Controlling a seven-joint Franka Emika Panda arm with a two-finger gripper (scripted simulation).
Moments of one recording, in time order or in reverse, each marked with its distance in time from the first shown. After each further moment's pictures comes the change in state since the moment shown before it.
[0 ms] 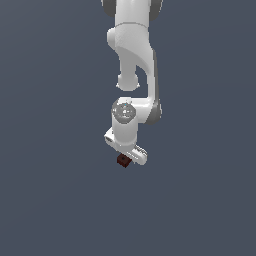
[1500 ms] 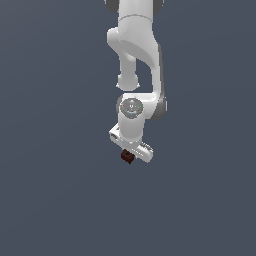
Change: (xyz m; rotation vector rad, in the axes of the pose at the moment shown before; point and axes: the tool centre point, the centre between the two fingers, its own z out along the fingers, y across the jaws) arm -0.017 -0.014 -0.016 -0.002 -0.003 0.002
